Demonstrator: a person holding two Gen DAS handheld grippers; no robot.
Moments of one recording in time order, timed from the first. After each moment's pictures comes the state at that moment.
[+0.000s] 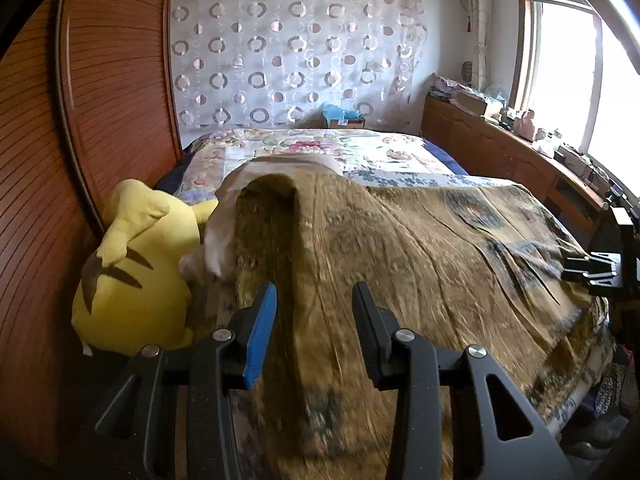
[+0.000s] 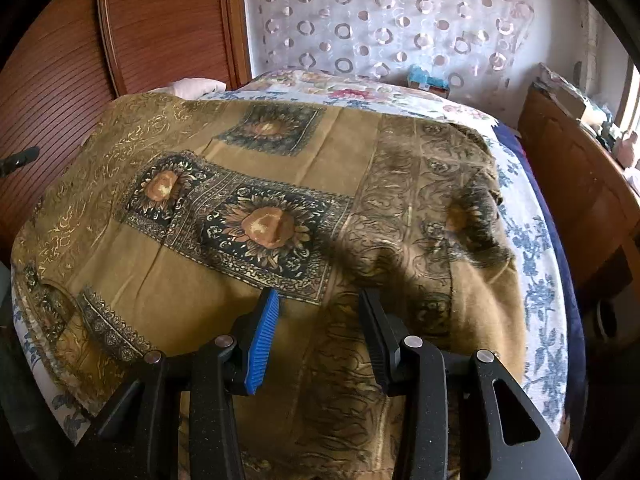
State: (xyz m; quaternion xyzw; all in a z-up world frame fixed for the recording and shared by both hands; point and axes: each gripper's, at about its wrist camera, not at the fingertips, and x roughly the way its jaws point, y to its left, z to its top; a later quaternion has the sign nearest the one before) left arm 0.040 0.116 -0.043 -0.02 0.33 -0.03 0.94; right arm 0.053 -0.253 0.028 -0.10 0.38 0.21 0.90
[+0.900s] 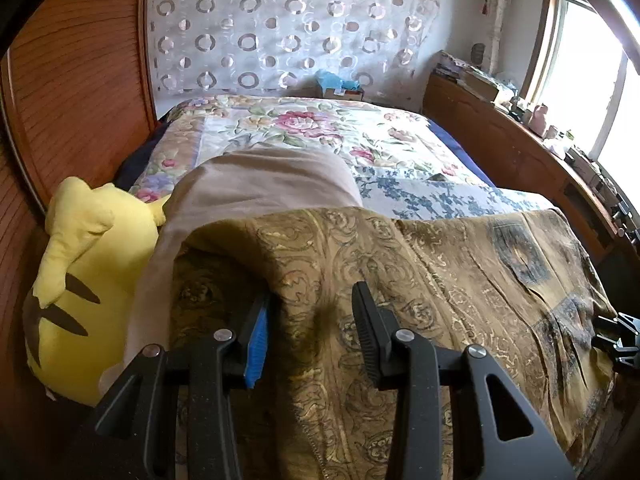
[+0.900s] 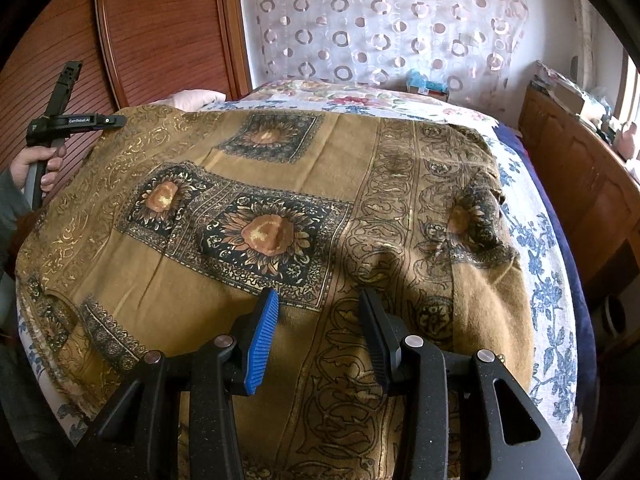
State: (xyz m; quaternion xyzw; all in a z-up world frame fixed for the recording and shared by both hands) left arm 0.182 0.121 -0.069 -0.06 0.40 -0.05 0.91; right arm 0.049 -0.254 0.023 -0.08 0.37 0.21 0.90
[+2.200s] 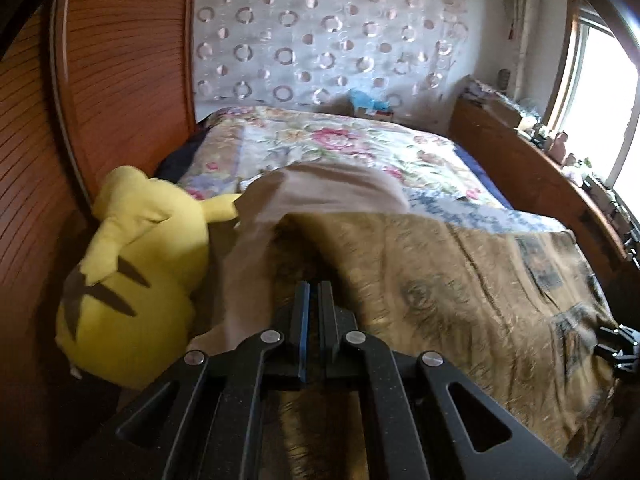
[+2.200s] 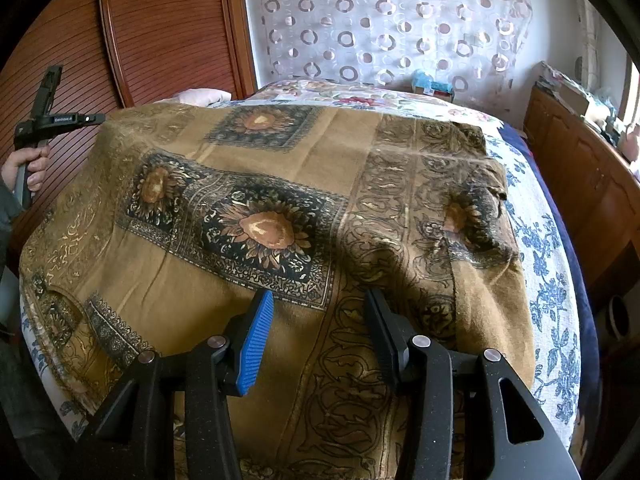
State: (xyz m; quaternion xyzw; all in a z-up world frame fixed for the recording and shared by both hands) left arm 0.140 0.171 -0.056 -0.07 0.37 0.01 0.93; right arm 0.049 -0.252 0.020 -0.08 0.37 0.22 0.90
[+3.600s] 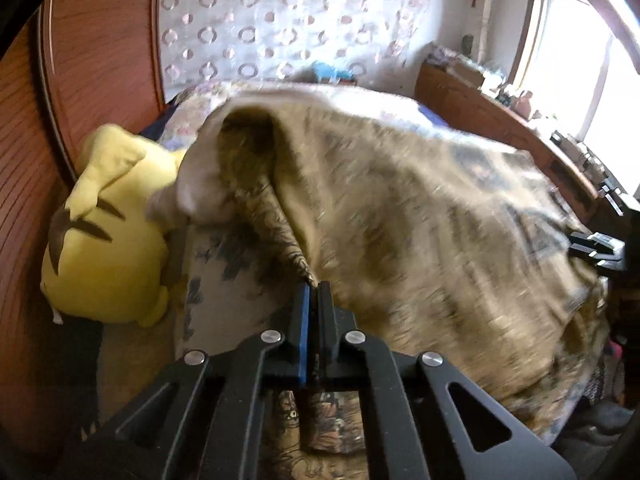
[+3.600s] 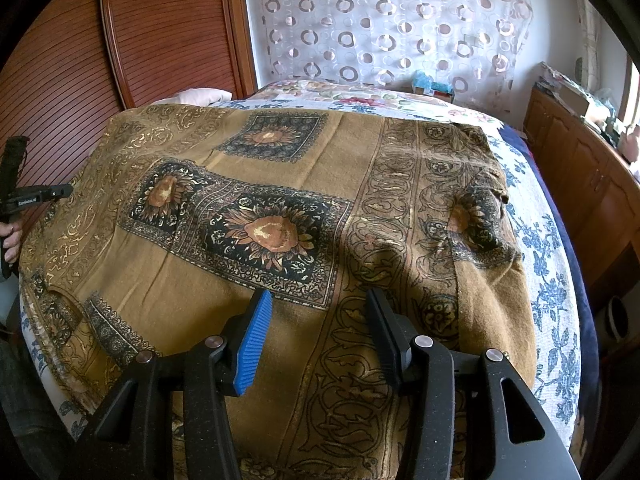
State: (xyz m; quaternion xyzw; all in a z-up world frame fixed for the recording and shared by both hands) left arm 0.046 0.116 -0.077 -0.05 0.39 -0.06 0.92; right arm 0.047 -0.255 0.020 -0.08 0.37 0.23 0.90
